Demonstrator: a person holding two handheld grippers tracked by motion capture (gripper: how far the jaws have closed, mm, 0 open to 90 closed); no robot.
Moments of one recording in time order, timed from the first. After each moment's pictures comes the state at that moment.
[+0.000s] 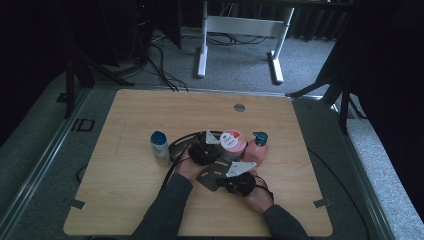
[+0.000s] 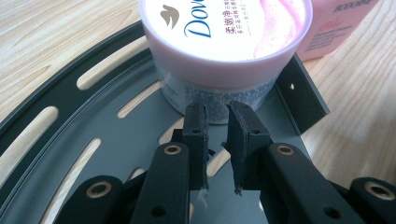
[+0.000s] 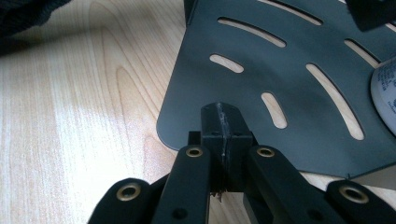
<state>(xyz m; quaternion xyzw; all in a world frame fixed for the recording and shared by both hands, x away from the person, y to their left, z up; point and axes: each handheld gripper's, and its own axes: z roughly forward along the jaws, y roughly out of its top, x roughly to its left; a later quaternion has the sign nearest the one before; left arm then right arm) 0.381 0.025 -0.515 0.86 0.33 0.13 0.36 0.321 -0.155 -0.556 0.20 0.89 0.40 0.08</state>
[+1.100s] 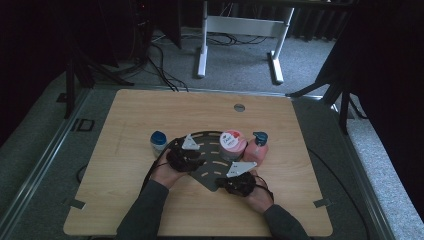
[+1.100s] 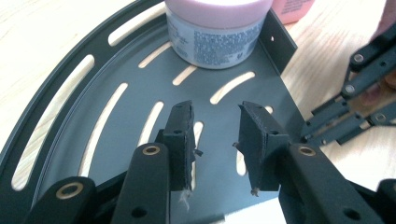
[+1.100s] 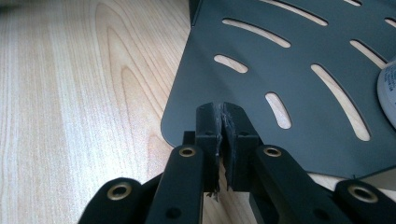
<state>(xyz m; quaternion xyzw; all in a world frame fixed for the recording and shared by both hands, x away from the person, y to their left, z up) 0.349 0.084 -0.498 0.87 0.31 0.12 0.37 0.321 -0.156 -0.557 0.20 0.89 0.40 0.07</state>
